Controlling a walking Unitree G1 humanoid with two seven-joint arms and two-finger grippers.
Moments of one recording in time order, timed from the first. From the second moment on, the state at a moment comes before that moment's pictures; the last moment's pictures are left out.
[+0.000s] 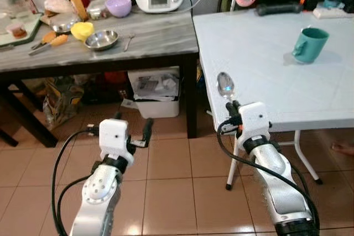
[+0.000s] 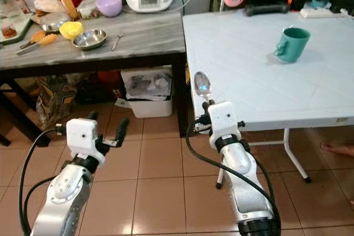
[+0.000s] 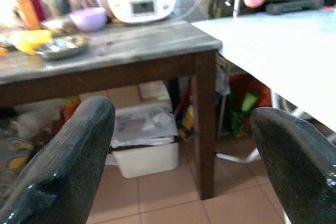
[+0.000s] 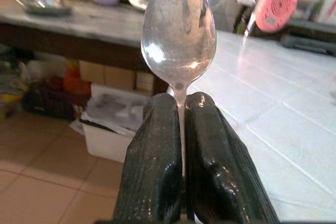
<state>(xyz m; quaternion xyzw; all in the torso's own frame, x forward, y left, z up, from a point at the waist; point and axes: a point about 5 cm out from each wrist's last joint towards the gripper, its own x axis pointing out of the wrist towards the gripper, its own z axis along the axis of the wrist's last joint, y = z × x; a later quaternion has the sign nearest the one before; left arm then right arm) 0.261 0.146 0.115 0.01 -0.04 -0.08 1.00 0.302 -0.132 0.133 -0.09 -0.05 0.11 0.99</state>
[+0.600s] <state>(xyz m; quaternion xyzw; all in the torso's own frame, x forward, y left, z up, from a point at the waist) 0.261 0.152 0.117 0.01 -0.04 -0.06 1.00 0.302 -0.128 0.134 -0.08 -0.05 0.11 0.99</state>
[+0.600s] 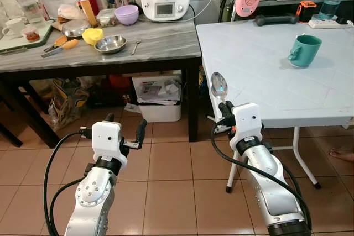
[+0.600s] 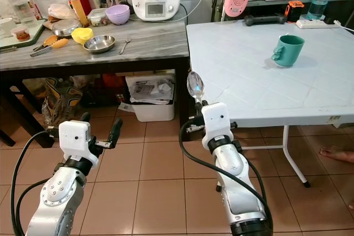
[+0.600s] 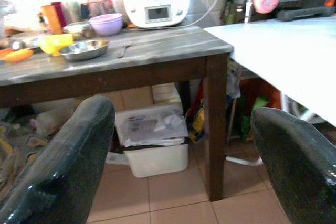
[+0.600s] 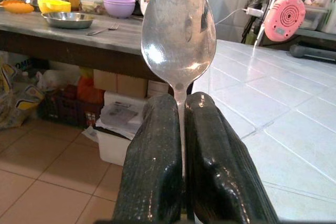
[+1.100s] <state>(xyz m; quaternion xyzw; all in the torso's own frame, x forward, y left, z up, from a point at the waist) 0.300 0.144 0.193 0.04 -0.15 -0.09 0.98 0.307 -0.125 0.145 -0.08 -0.07 0.11 0.99</state>
